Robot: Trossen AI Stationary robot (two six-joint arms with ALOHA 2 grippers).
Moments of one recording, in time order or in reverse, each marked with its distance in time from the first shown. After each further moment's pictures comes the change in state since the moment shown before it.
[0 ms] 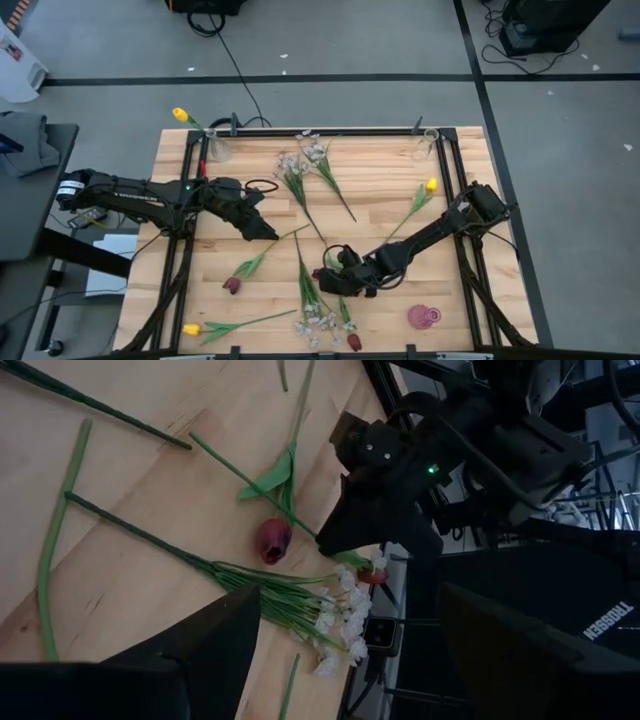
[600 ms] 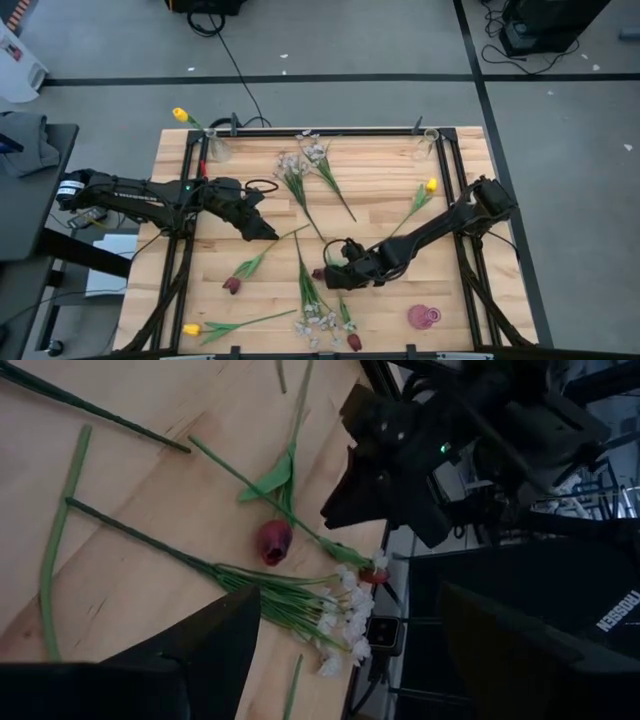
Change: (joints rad) left arm 0.000 0.000 0.000 0.001 0.000 0.021; right arm -0.017 -0.064 0.000 -0.161 -0.026 -0.134
